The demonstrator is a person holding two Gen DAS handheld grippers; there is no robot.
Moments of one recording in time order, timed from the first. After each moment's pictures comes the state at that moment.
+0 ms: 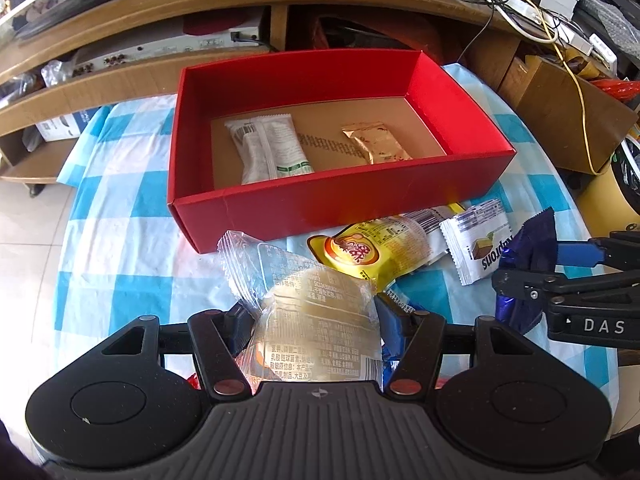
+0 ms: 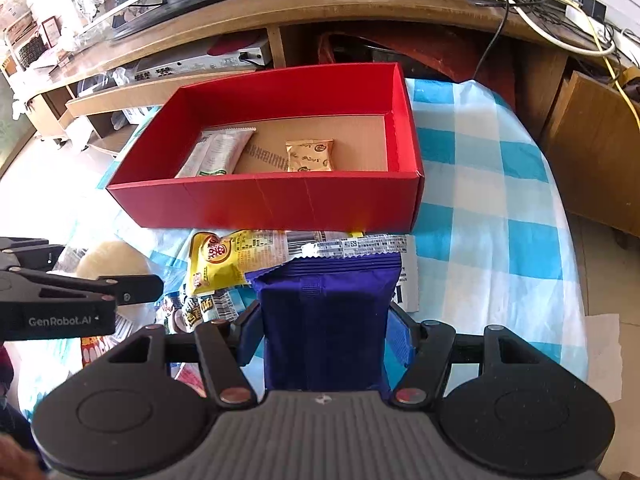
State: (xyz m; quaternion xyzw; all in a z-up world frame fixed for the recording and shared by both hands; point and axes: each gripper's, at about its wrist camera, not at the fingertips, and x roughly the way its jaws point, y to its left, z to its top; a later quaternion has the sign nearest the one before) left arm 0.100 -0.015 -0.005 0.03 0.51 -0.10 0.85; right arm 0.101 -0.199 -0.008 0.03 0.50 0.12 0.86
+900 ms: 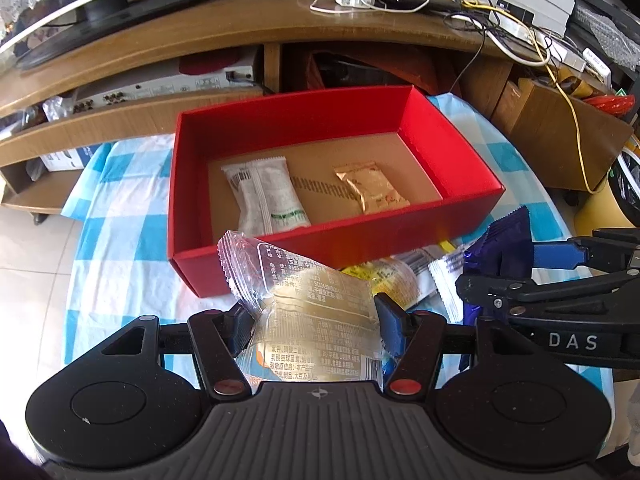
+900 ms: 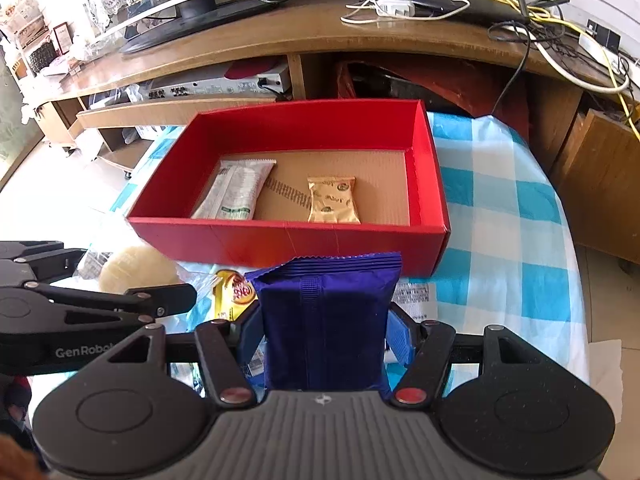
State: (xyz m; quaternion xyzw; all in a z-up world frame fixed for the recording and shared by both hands) left arm 0.109 -0.024 0.015 0.03 0.48 -0.10 0.87; right arm 0.119 -0.181 0.015 0.02 0.48 0.12 0.87
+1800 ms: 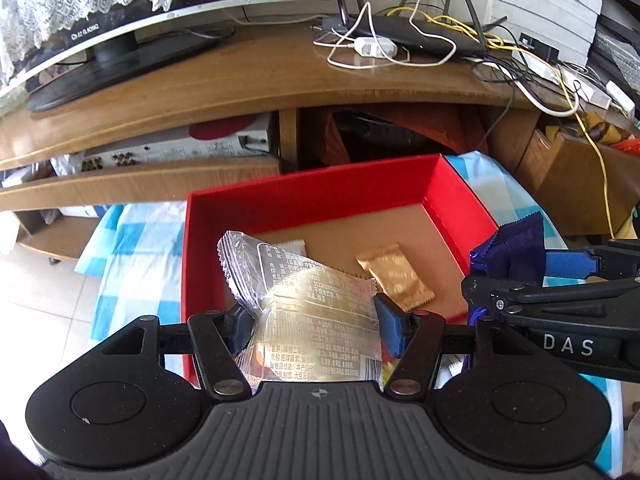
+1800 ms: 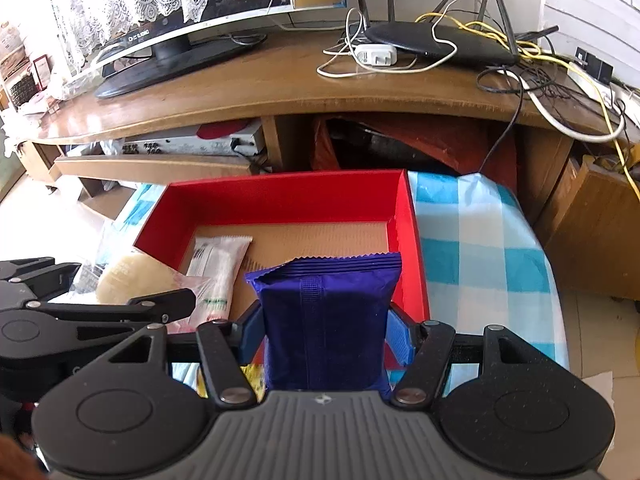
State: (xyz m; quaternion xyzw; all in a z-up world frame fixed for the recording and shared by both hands) left arm 0.168 -0.034 0.034 0.05 0.43 -0.07 0.90; right arm 0.186 -0.184 0.036 0.03 0.44 0.10 0.89
